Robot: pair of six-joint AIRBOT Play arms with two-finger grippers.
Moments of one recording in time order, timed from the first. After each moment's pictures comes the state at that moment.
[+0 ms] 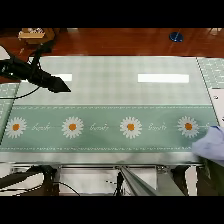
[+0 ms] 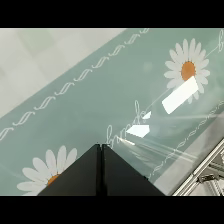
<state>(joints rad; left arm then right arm) 0.02 -1.34 1.31 0.92 -1.46 -1.01 -0.85 -0.60 1.18 -2.07 1.84 1.57</state>
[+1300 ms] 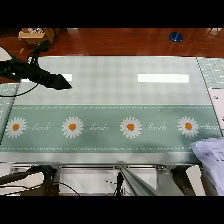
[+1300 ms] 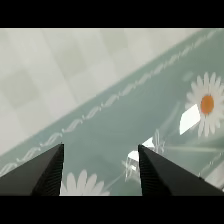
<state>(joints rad) 0.07 -1.39 1.32 0.90 -1.34 -1.02 -1.00 -0.85 0.93 -1.44 0.99 1.42</state>
